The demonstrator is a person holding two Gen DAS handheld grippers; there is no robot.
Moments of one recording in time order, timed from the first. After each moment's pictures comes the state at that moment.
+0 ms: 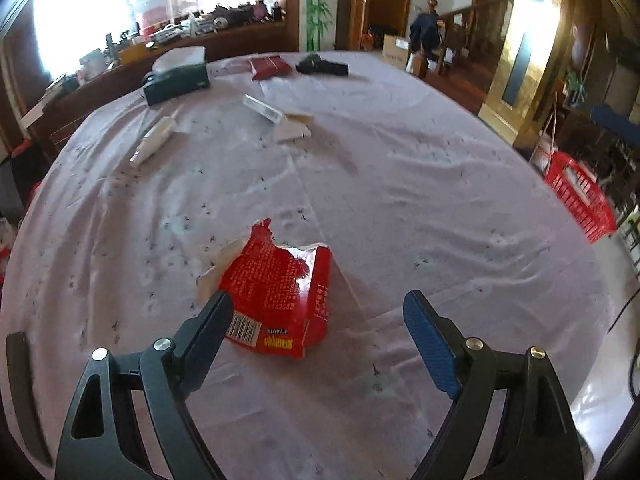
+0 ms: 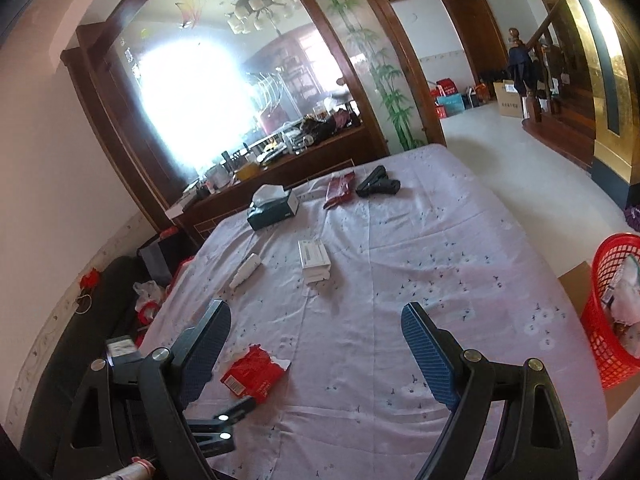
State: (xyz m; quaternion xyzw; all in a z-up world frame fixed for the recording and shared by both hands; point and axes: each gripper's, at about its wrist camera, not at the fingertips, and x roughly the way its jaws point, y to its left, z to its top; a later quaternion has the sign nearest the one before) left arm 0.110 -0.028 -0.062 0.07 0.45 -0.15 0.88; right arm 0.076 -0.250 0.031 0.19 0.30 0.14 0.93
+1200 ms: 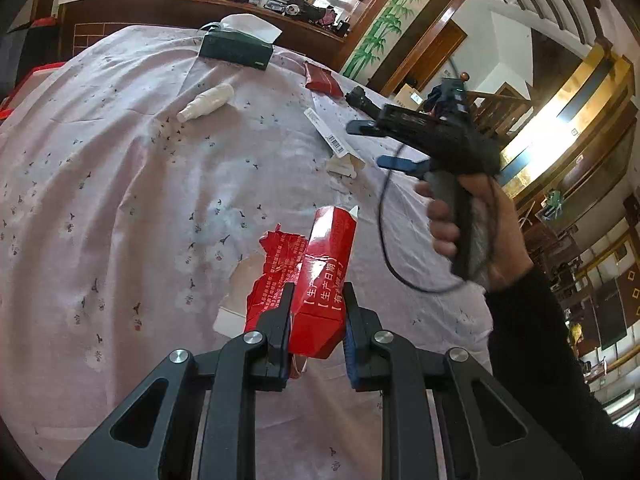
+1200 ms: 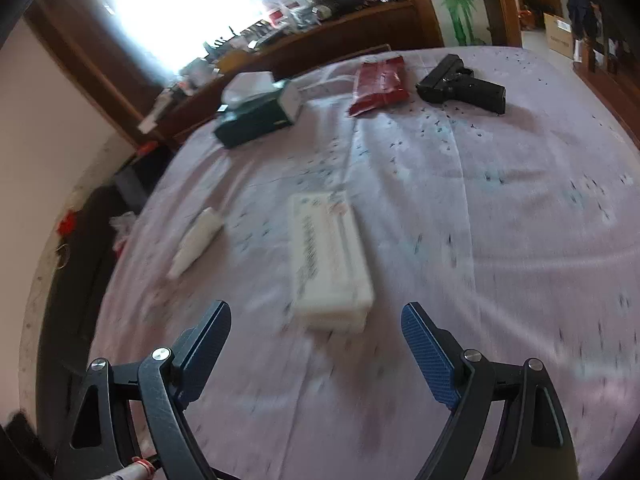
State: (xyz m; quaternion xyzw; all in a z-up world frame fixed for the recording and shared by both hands) left arm 0.129 0.082 -0.040 -0.17 0.45 -0.17 0.86; right arm 0.360 -0.143 -0.090 0.14 0.48 0.20 0.84
